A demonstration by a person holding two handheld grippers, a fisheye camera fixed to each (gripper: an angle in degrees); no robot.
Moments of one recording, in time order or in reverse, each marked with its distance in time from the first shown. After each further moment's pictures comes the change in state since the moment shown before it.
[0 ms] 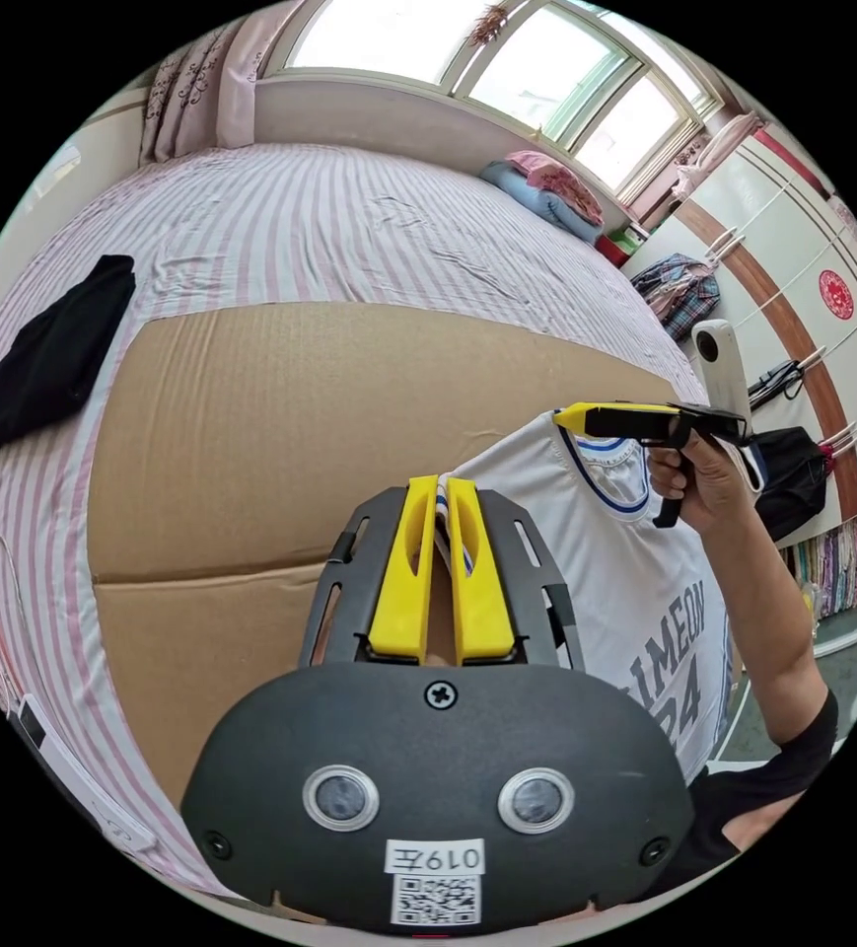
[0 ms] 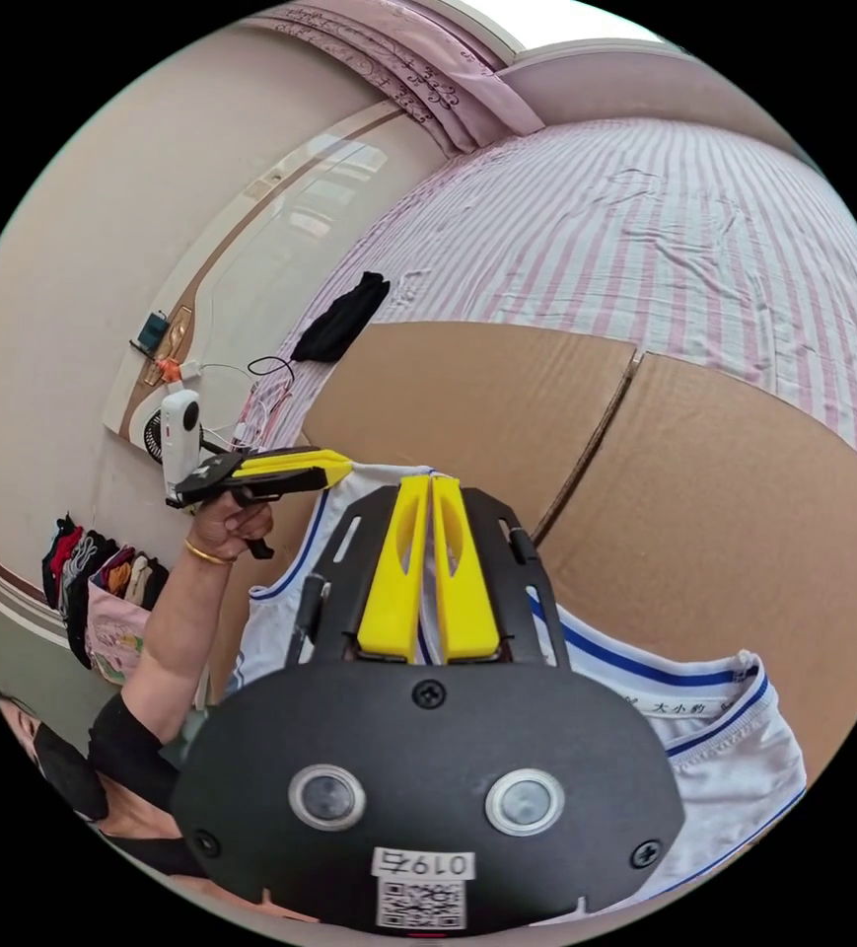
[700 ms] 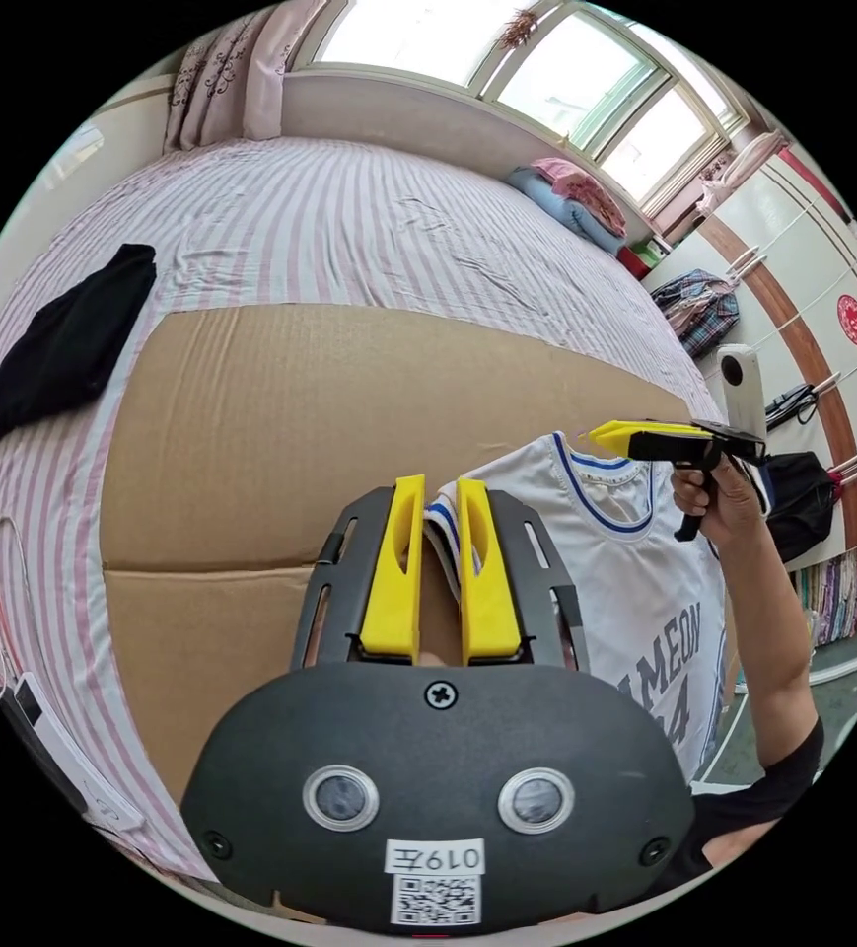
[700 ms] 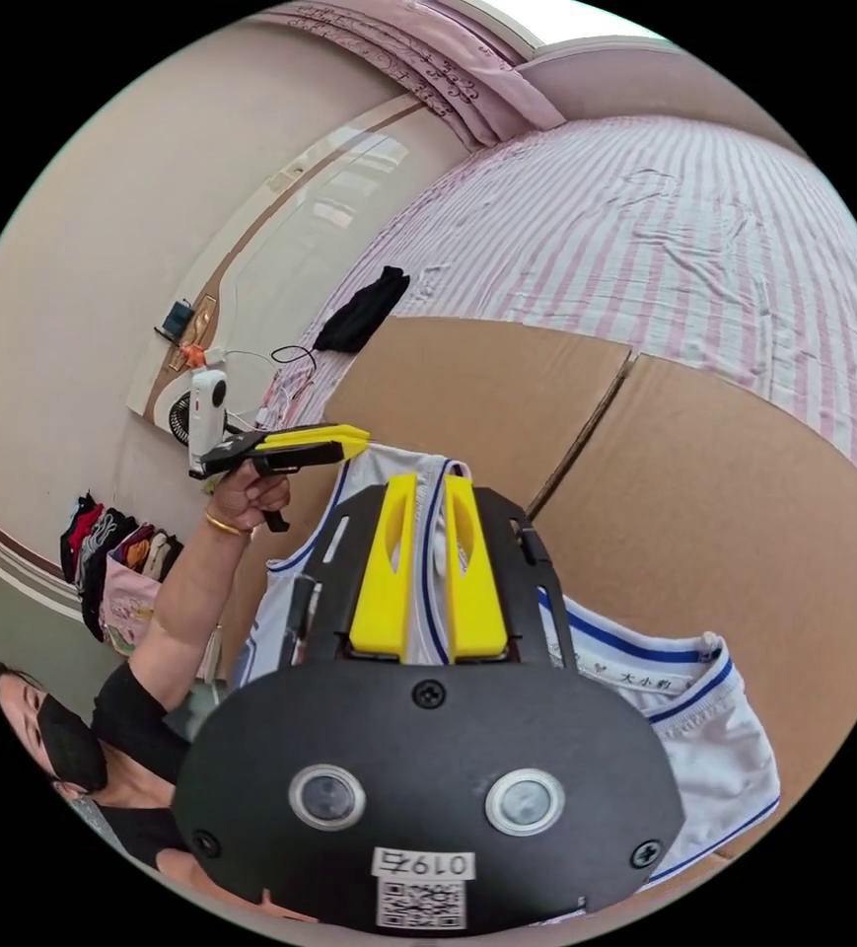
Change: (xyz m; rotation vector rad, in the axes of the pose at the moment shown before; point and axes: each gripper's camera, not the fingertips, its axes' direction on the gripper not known) left arm 0.003 -0.036 0.001 0.000 -0.029 -0.066; right arm 0.015 0.006 -0.010 -0.035 -0.058 -0.041
